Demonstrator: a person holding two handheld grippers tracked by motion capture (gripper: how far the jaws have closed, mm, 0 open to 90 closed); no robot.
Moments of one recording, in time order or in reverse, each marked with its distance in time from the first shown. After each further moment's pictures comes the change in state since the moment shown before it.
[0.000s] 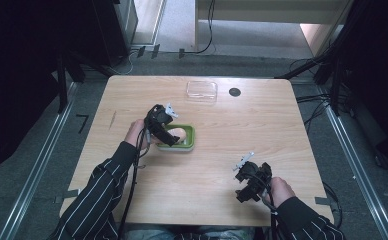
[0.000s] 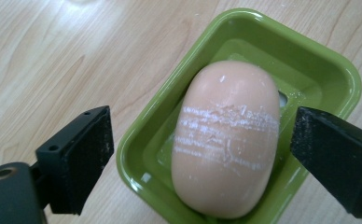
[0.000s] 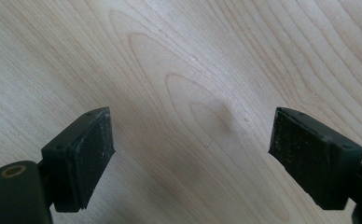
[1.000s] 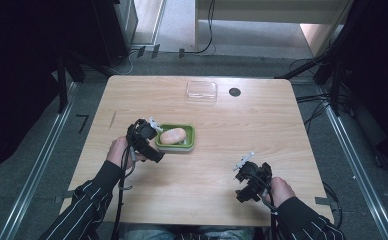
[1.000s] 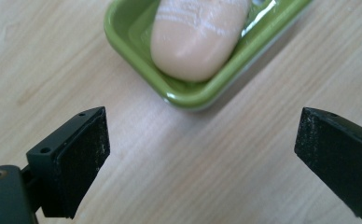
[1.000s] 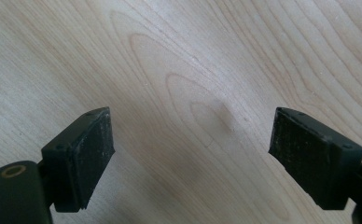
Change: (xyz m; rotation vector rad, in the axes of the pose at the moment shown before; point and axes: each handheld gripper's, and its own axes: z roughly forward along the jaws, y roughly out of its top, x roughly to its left) left arm -0.030 -0.050 -0.042 0.117 0.054 -0.122; right arm 0.000 0.000 -0.001 -0.001 0.000 0.004
